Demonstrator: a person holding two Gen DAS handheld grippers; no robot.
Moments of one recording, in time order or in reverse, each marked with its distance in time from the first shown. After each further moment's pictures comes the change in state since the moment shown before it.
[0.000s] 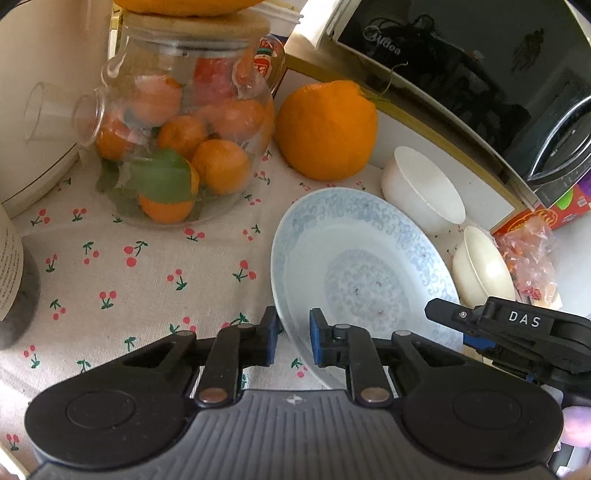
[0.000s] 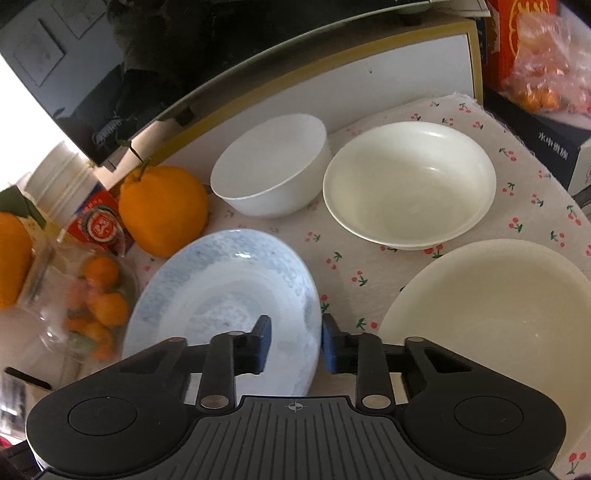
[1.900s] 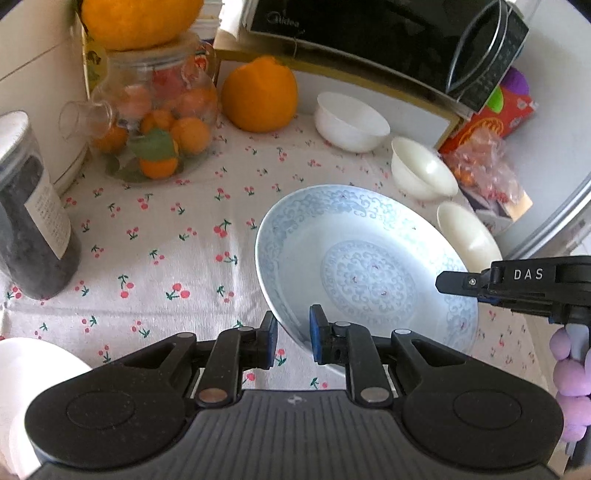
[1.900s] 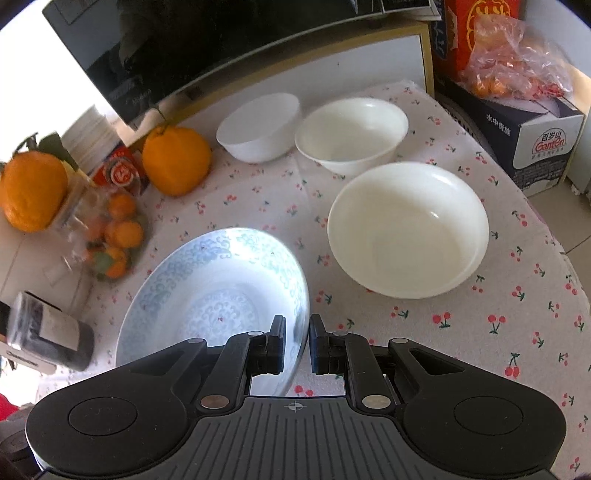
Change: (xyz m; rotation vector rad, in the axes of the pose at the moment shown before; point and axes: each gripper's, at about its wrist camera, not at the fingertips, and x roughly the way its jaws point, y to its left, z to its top) left arm -0.059 -0.011 -0.050 0.268 0.074 -0.034; right arm -0.088 0.000 -0.059 -0.014 0.060 -0.078
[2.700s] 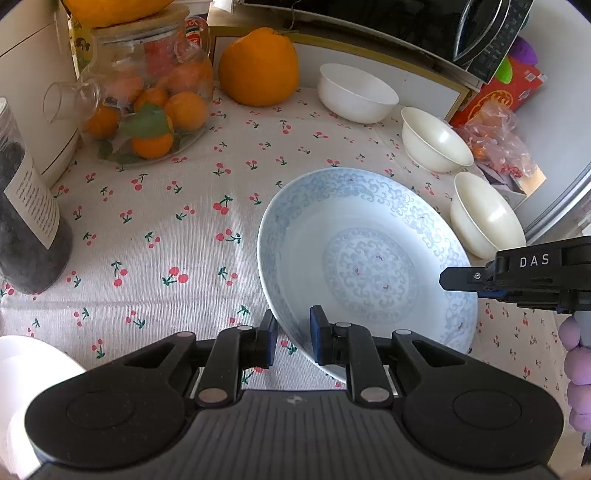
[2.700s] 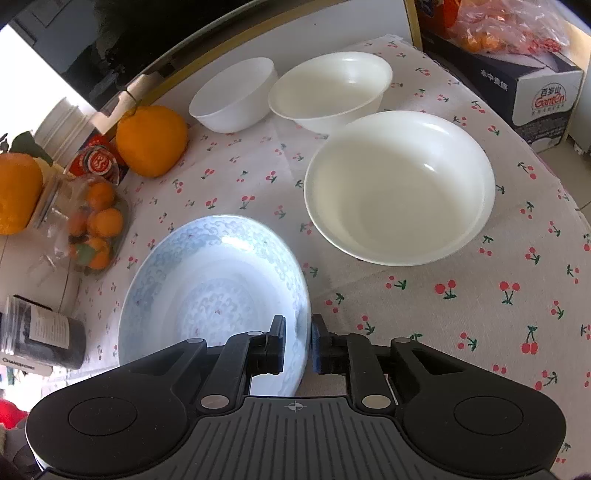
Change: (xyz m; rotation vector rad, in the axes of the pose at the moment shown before) left arm 0.017 0.001 -0.003 0.035 0.057 0.037; right arm 0.022 -0.016 -0.003 0.073 0.089 0.016
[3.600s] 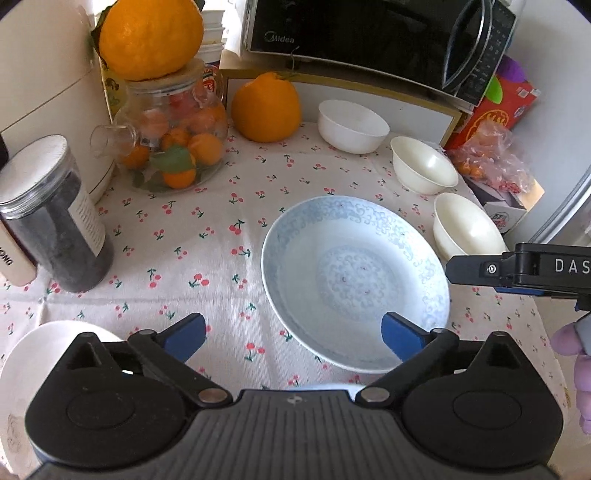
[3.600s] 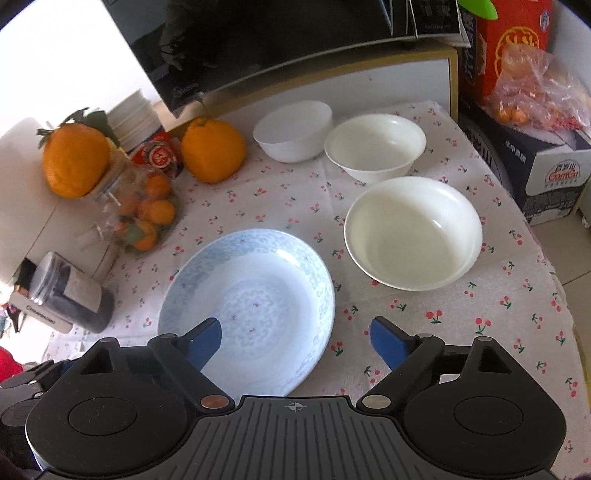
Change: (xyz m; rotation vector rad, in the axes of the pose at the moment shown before) left arm -0.048 -0.019 -0.010 0.010 -0.088 0.062; right arm -0.060 0.024 -0.017 -0.202 -0.104 0.026
